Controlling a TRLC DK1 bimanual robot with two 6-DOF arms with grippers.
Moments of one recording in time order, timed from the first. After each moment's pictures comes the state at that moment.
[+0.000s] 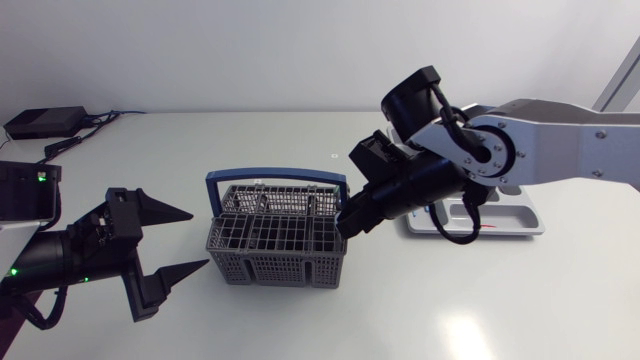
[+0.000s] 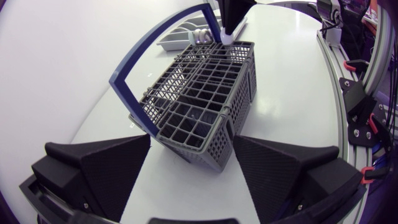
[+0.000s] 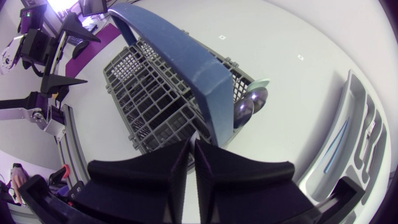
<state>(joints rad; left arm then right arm) -0.09 0.92 0.50 -0.34 0.57 0.92 0.58 1.54 1.05 -0.50 -0.30 -0.10</state>
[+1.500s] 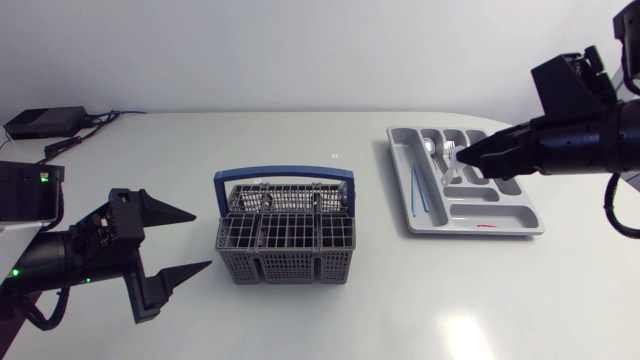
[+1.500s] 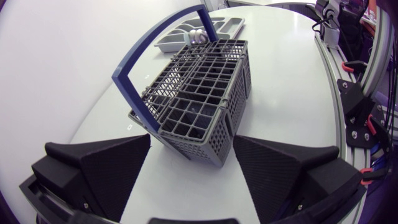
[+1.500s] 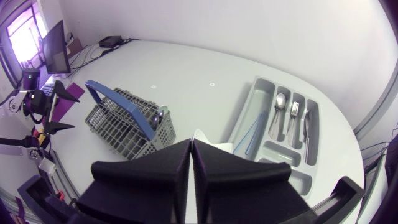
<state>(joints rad) -0.11 0.92 0.50 -0.34 0.57 0.90 0.18 1.07 1.01 -0.66 -0.29 -0.14</state>
